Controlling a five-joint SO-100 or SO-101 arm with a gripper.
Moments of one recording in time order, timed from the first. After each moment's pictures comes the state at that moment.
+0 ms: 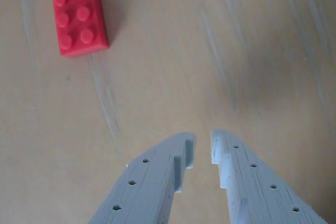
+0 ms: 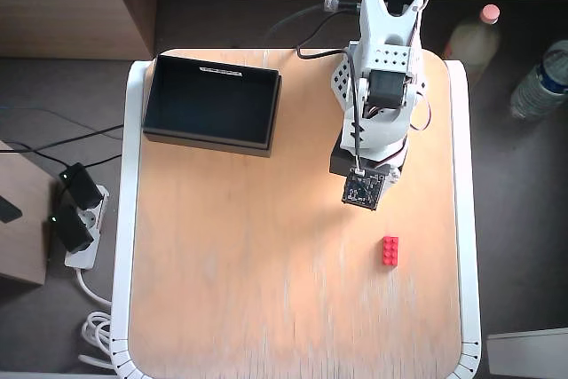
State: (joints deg) arm 2.4 183.8 173.1 75.1 169.7
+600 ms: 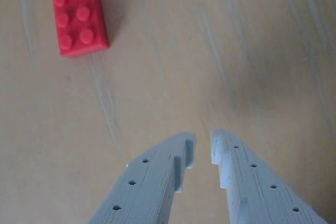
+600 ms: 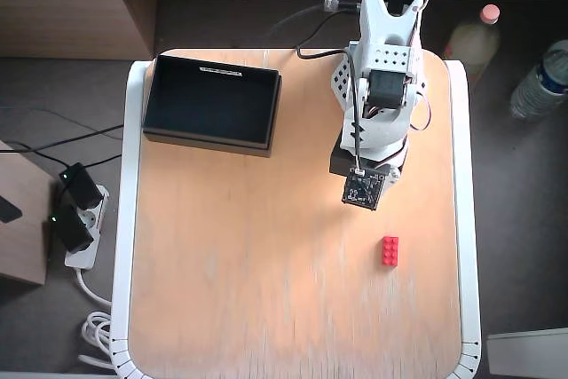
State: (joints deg) arm 2.4 183.8 173.1 75.1 169.7
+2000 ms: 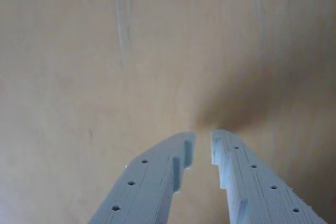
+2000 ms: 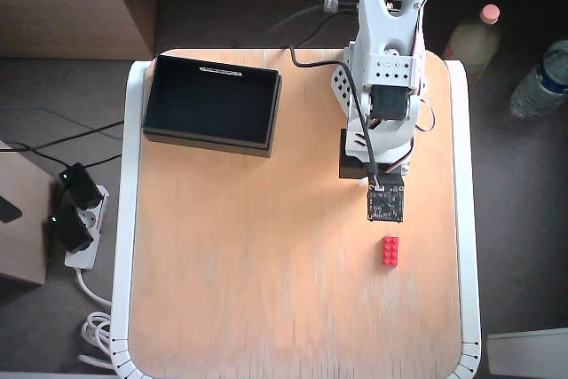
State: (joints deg) arm -2.1 154.8 158.6 71.7 180.4
